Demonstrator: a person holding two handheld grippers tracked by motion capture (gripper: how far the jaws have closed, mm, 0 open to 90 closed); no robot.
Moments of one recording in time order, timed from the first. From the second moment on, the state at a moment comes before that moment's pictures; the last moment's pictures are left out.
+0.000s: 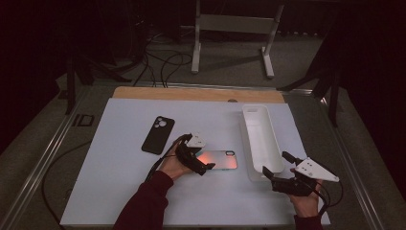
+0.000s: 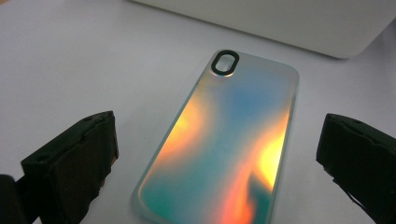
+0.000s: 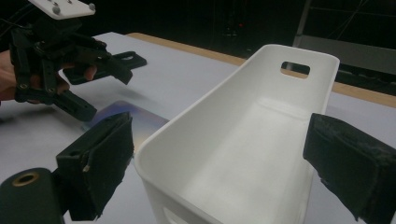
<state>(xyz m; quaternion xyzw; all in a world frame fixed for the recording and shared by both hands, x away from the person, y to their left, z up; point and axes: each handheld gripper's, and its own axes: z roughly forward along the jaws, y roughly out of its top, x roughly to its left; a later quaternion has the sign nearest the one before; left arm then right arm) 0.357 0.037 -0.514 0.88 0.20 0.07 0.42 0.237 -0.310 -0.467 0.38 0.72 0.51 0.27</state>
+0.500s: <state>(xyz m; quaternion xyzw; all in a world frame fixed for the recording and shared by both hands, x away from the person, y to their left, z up) 0.364 0.031 -0.530 0.90 0.20 0.05 0.39 0.236 -0.312 -0.467 0.38 0.72 0.52 0.28</state>
